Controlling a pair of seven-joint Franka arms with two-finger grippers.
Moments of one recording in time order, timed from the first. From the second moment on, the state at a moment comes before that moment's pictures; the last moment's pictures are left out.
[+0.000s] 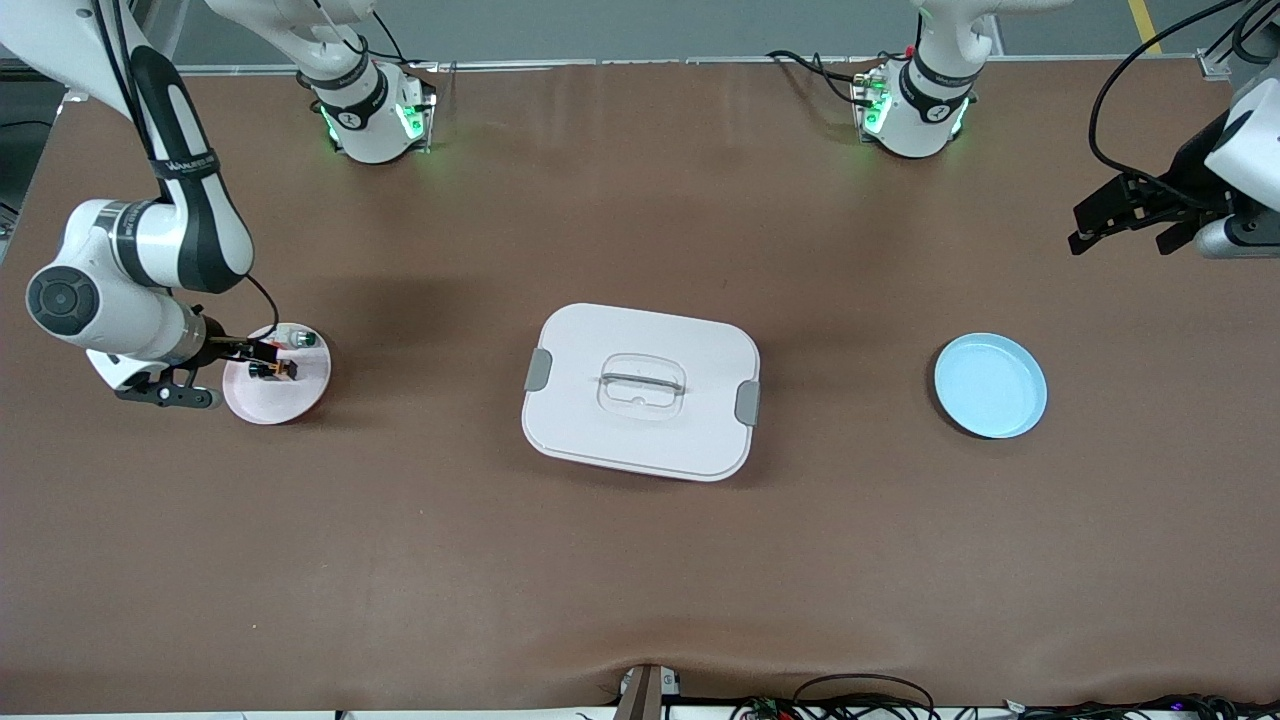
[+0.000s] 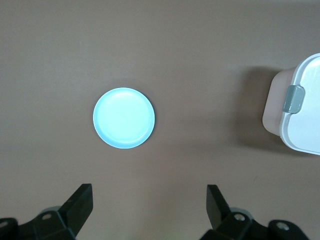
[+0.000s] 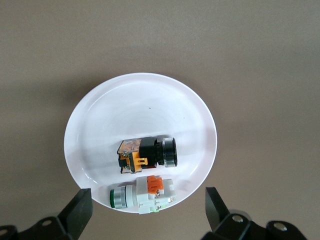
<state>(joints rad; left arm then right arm) -0.02 -0.09 -0.03 -1.67 -0.05 1.60 -0.07 -0.04 0.25 -0.11 -2.17 -0.14 2.25 0.05</state>
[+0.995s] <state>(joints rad) -0.02 -0.09 -0.03 -1.67 -0.05 1.60 -0.07 -0.04 0.27 -0.11 -2.27 -0.19 2.43 0.05</state>
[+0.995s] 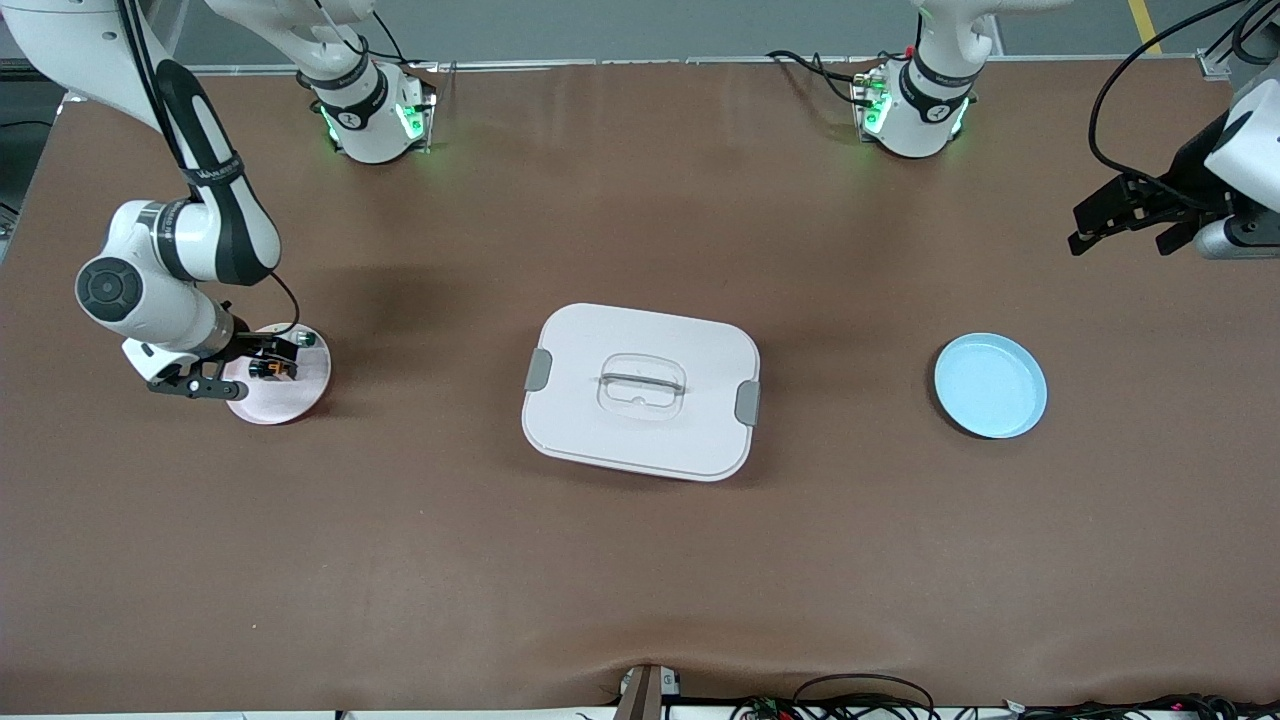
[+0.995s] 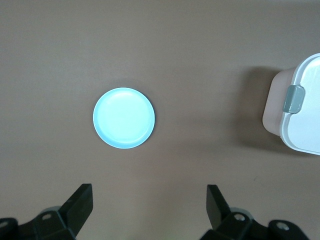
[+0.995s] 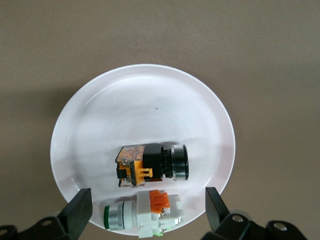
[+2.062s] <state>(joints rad) -0.02 -0.09 -0.03 -1.67 -0.05 1.60 -0.07 -0.07 0.35 -0.12 -2.27 -0.23 2.55 0.05</state>
